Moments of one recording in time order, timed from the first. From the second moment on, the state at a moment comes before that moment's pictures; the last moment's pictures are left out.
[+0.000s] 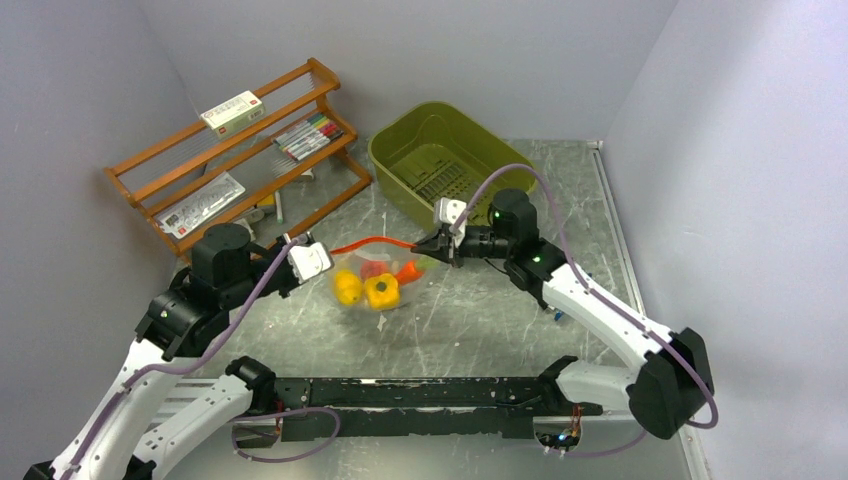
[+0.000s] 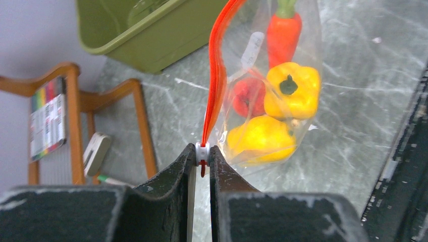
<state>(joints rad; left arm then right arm) -0.53 0.67 0.98 -0.73 0.31 0.63 0.60 1.16 0.85 0.05 -0.82 -0.43</state>
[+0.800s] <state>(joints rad) -0.52 0.67 0.79 -0.54 0.05 0.67 0.64 1.51 0.97 0.26 -0.77 -0.51</state>
